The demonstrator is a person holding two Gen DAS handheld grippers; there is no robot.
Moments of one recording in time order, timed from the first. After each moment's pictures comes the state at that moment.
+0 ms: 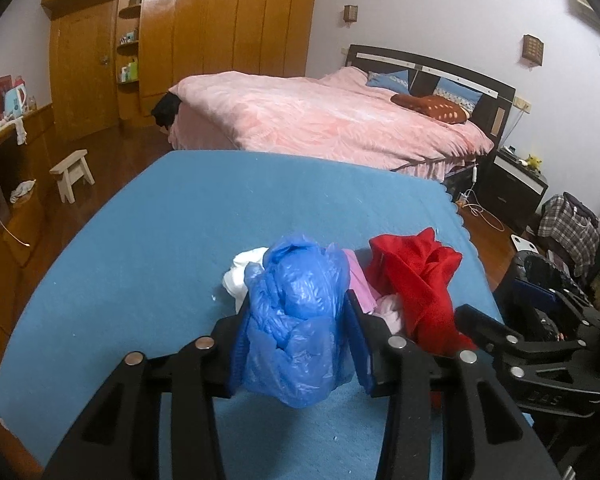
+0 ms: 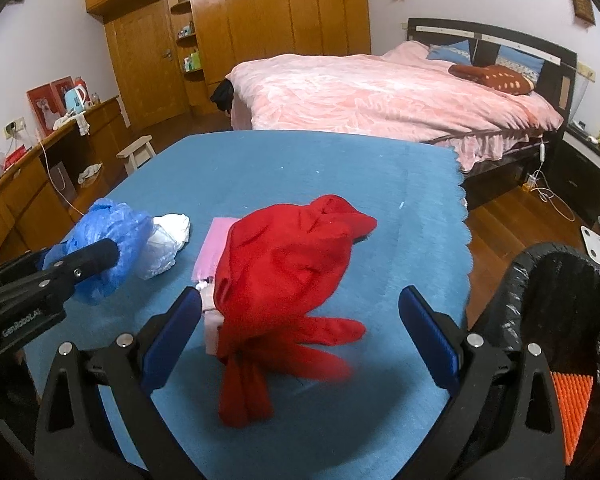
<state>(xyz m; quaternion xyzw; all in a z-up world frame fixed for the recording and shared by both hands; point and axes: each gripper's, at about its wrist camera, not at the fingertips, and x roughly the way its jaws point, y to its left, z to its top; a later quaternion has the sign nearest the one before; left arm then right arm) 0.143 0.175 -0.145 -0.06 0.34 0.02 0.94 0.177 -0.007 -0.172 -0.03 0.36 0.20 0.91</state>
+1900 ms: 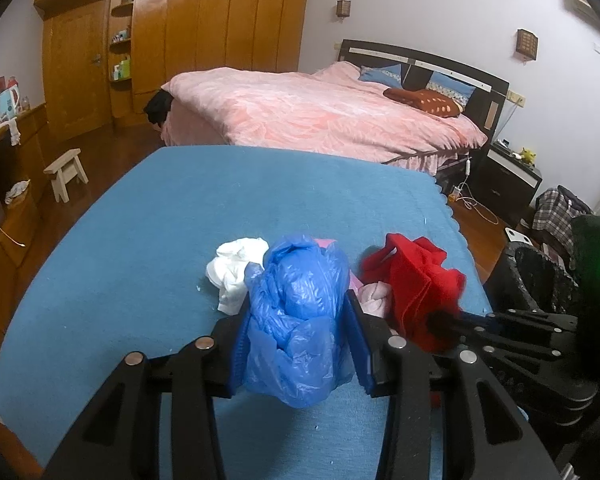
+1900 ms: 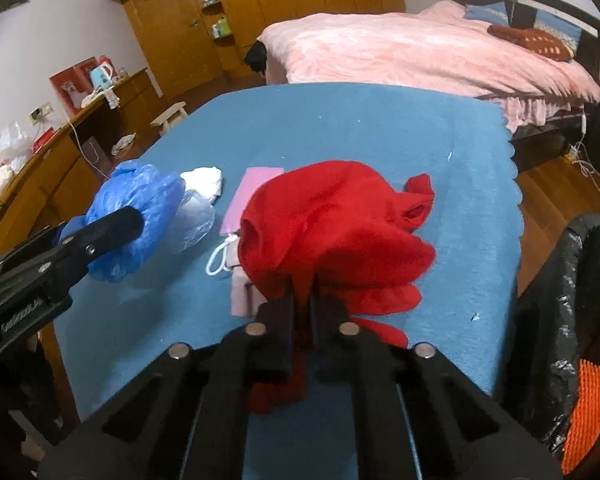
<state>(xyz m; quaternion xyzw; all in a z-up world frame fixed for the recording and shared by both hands) 0.141 0.166 -0.146 -0.06 0.35 0.01 0.93 0.171 -0.004 -0.184 -0.01 0.43 0.27 0.86</state>
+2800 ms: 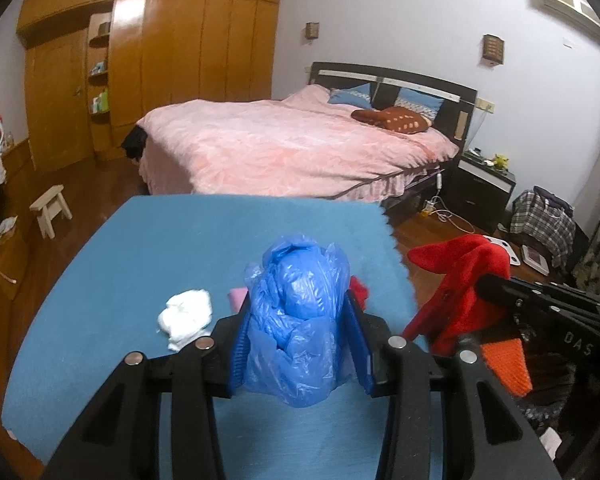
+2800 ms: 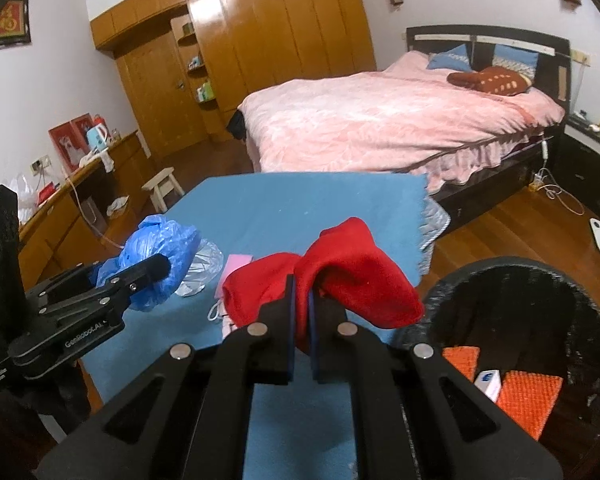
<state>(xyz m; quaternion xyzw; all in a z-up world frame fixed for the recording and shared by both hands) 0.127 0.098 -0.083 -0.03 0.31 -0.03 0.95 0.136 -0.099 -0.087 0.03 0.34 0.23 0.91</state>
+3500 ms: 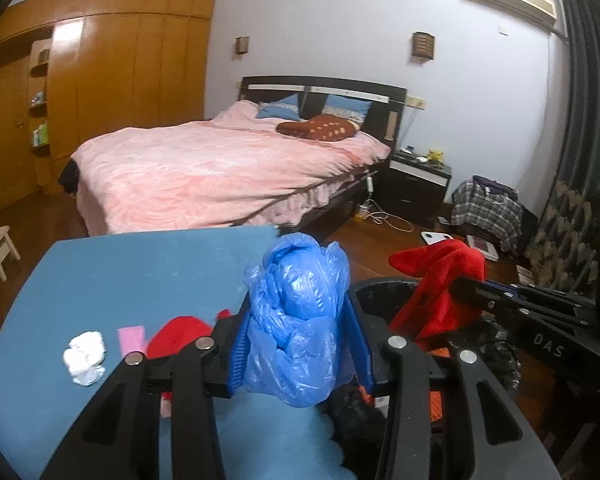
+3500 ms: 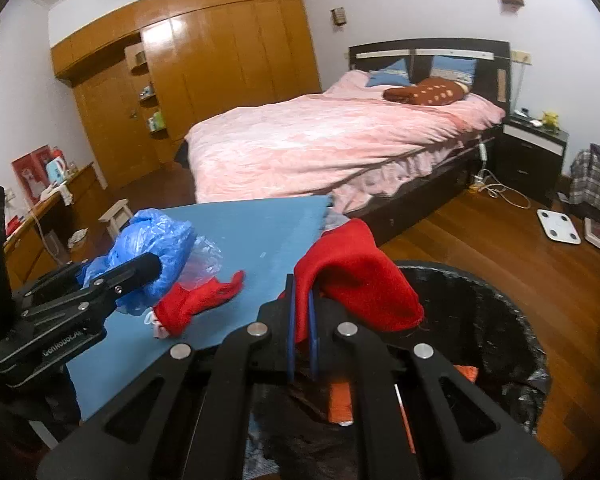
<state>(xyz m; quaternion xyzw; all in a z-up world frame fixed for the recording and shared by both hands) 0.136 -0.021 -0.054 -0.01 0.28 -0.15 0.95 0.113 -0.218 -0.070 0.05 0.31 0.13 0.94</state>
